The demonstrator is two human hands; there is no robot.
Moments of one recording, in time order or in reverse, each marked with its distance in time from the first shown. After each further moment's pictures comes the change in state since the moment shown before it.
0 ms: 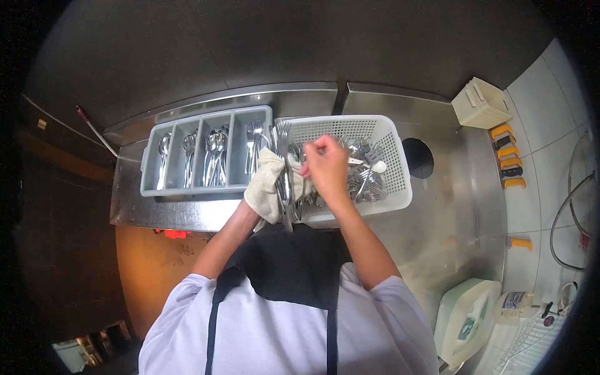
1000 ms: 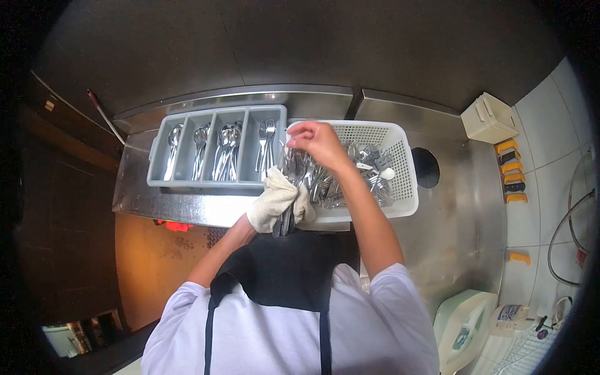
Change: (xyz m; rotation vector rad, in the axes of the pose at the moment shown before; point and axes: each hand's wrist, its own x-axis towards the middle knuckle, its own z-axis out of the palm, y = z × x) left_hand -0.038 -0.017 -0.038 -0.019 -0.130 -0.210; right_hand 0.067 0.009 0.019 -0.154 -0.565 -0.003
